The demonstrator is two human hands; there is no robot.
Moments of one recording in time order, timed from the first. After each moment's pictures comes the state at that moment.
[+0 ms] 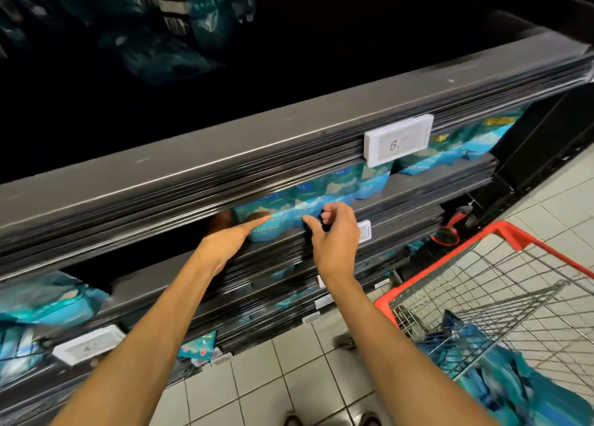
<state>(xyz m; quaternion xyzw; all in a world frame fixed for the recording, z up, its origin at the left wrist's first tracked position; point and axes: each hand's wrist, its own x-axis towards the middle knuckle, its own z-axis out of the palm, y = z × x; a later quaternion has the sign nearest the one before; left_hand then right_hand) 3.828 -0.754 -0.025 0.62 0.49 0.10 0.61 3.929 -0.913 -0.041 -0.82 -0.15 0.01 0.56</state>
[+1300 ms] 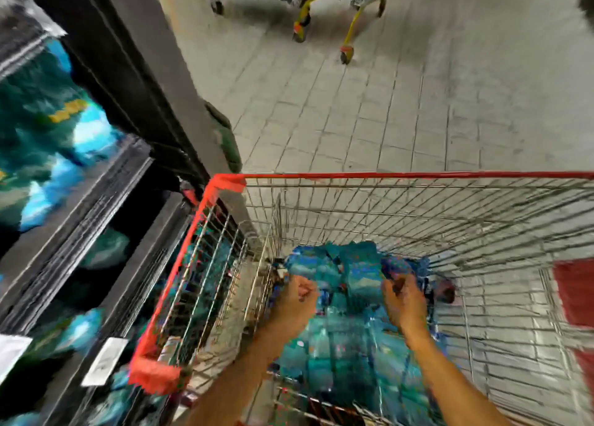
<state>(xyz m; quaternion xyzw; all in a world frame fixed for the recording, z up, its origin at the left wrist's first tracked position) 3.969 -1.260 -0.135 0.78 0.10 -0.32 0.53 3.920 -1.471 -0.183 -0.82 0.36 -0.01 0.44</state>
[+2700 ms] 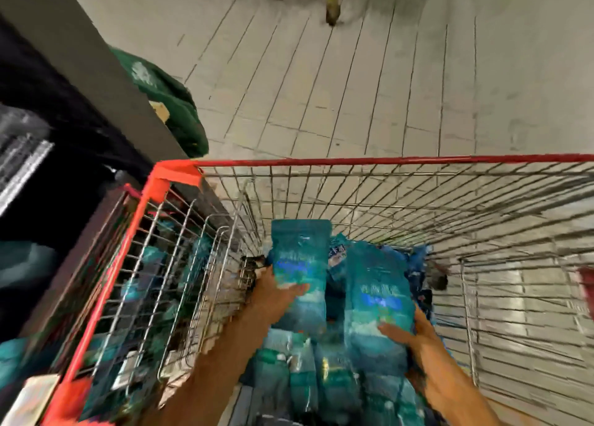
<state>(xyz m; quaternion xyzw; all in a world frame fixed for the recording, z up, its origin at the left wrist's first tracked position) 4.027 -1.291 -0.193 0.71 0.20 -0.35 0.57 3.889 -1.513 -0.222 -0.47 0.46 0.12 0.74</state>
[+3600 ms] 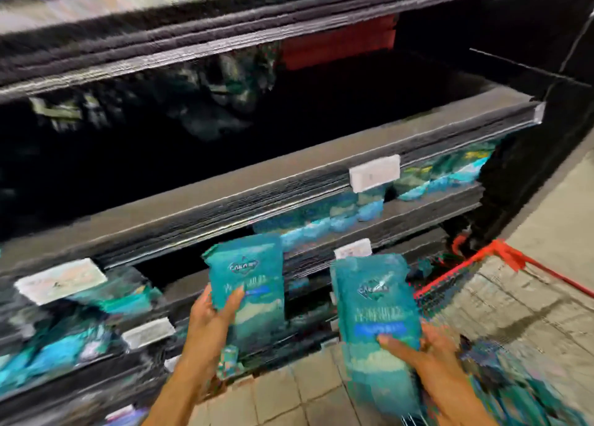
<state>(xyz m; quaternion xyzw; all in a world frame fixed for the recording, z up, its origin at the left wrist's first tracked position) 3.685 -0.850 0.027 0.60 0.37 0.25 0.67 3.848 -1.122 0.018 -0.60 -0.03 0.35 0.71</state>
